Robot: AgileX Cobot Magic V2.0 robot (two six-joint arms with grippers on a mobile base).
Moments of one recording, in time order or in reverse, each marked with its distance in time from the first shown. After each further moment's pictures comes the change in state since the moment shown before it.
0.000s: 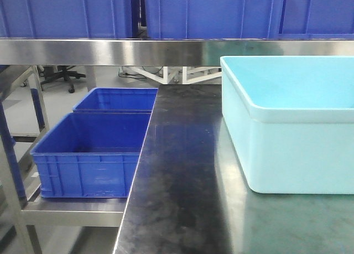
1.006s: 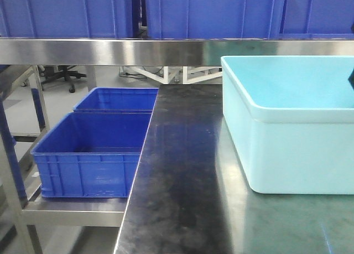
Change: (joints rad) left arm 0.000 0.000 0.000 0.000 0.000 0.000; right arm 0.010 0.241 -0.253 0.106 0.531 0.006
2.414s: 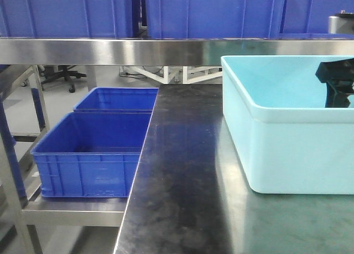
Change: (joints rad) left arm 0.000 0.000 0.000 0.000 0.000 0.000; right arm 0.026 0.261 -0.103 0.001 0.010 0.000
